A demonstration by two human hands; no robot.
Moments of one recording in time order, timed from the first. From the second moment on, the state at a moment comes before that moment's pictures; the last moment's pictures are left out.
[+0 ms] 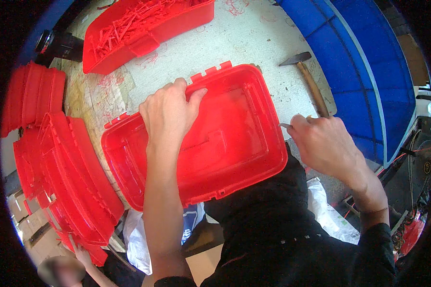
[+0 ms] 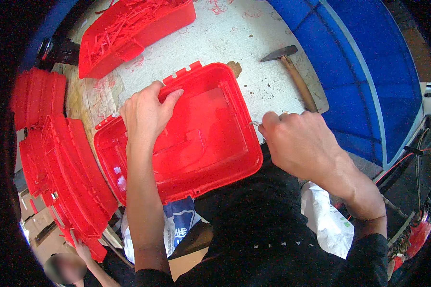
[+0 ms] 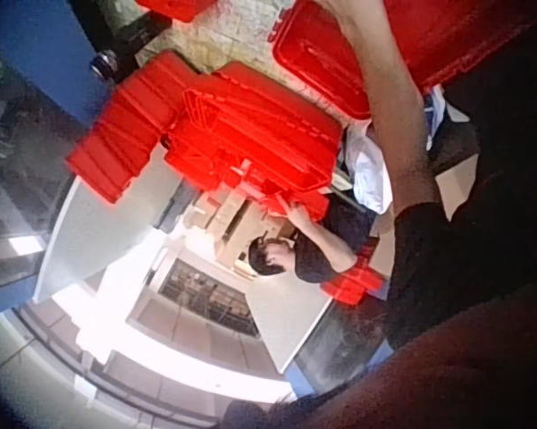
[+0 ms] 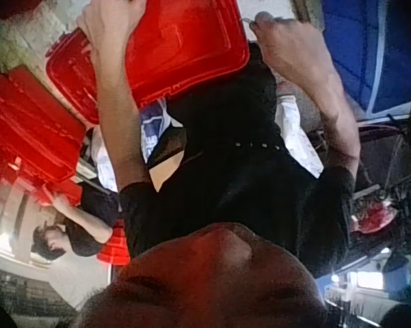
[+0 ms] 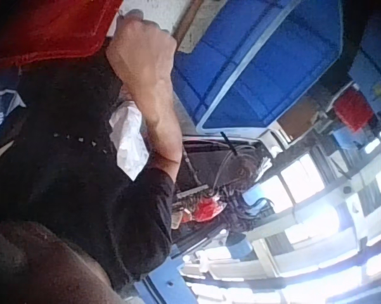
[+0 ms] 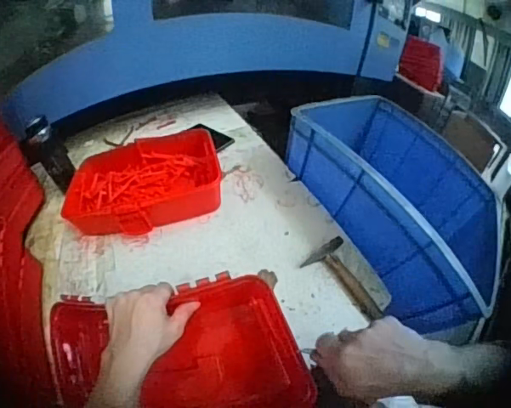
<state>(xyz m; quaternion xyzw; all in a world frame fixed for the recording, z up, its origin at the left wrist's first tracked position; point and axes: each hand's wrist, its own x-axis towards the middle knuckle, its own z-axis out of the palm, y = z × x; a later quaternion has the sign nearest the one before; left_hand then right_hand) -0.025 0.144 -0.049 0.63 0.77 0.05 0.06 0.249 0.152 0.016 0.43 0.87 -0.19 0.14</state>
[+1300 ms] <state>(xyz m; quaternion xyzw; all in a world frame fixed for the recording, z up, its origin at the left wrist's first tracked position) 0.040 -0.019 -0.027 0.81 0.58 0.07 0.00 0.186 0.211 0.010 0.36 0.82 -0.35 -0.29</state>
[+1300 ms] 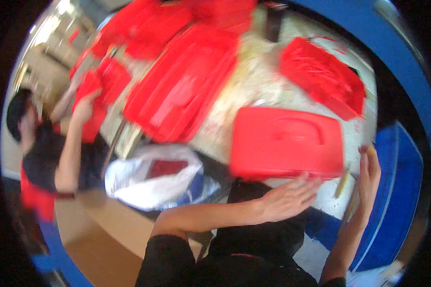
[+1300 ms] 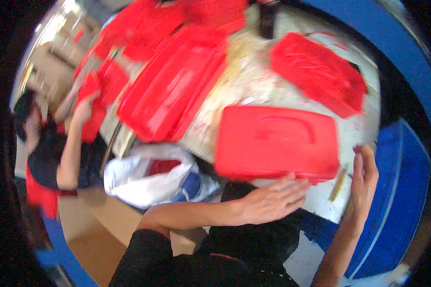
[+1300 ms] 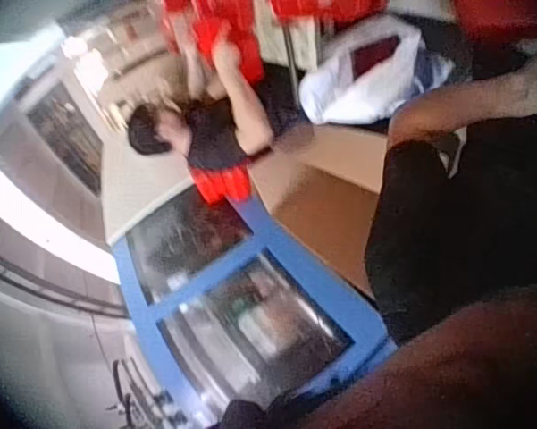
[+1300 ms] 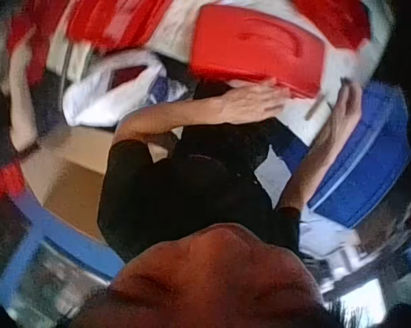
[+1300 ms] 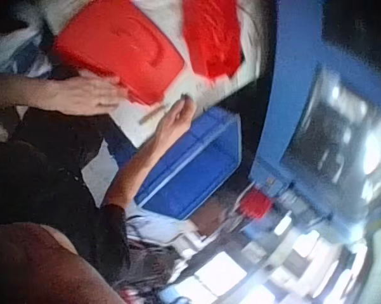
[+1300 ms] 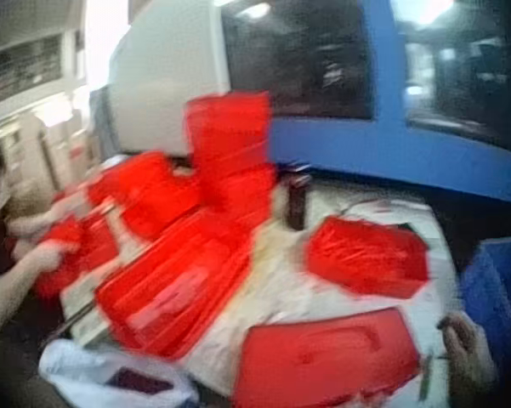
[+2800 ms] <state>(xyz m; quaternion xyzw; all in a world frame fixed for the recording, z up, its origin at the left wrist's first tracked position) 0.006 -0.215 0.033 0.07 0.52 0.82 0.22 0.100 -0.055 0.011 -0.20 0.82 -0.54 -0.02</state>
